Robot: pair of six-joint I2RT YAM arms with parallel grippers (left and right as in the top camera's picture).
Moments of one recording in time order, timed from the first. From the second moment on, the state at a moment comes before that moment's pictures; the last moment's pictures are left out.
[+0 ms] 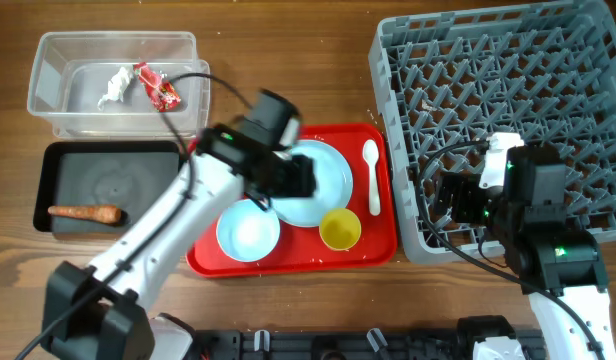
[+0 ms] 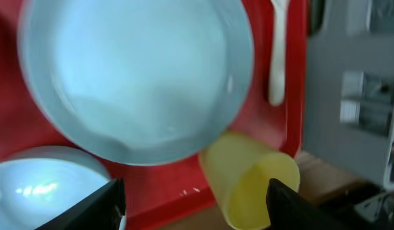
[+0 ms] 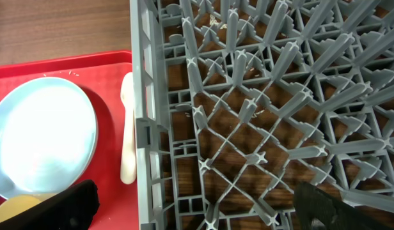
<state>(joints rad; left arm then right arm) -0.56 1.56 1.22 -0.94 0.25 -0.49 0.07 0.91 0.88 -0.85 -0.05 0.12</state>
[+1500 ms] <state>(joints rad) -0.27 1.68 1.28 -0.63 1.36 -0.45 0.09 1.33 0.88 -0.12 -1.40 -0.08</state>
